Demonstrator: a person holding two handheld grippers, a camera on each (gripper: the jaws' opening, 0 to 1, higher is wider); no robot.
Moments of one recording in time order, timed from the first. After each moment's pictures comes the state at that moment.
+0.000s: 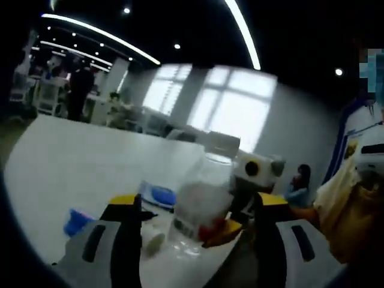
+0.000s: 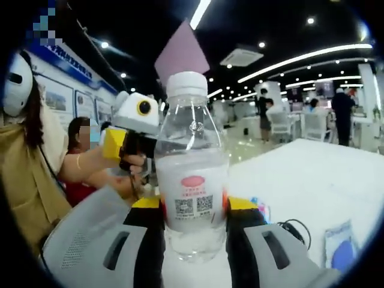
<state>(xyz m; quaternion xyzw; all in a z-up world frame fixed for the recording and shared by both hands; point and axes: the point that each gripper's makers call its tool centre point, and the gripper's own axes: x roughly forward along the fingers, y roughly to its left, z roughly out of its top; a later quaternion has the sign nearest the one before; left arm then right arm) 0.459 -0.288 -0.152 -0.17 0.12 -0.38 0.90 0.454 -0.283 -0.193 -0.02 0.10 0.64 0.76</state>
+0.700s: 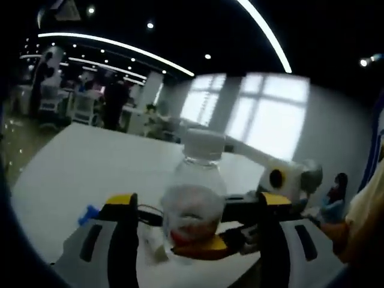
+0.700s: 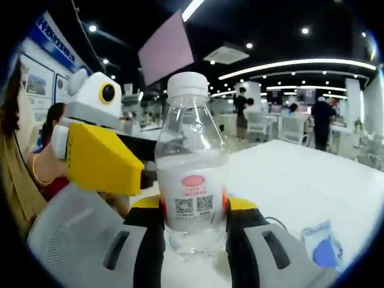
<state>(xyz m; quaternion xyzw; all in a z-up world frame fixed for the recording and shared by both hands) 0.473 -0.298 -0.154 -0.15 0.10 -0.24 0.95 0.469 -0.280 -0.200 -0.06 0.09 0.58 0.81</state>
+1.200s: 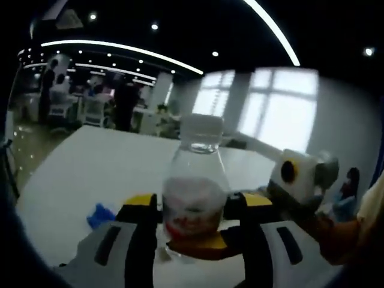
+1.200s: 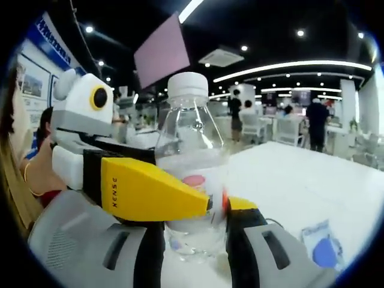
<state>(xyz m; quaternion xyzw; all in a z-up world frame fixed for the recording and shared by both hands) 0.475 -0.298 -0.163 -0.13 0.11 -0.20 0.96 0.471 -0.280 -0.197 -0.05 0.09 0.56 0.82</state>
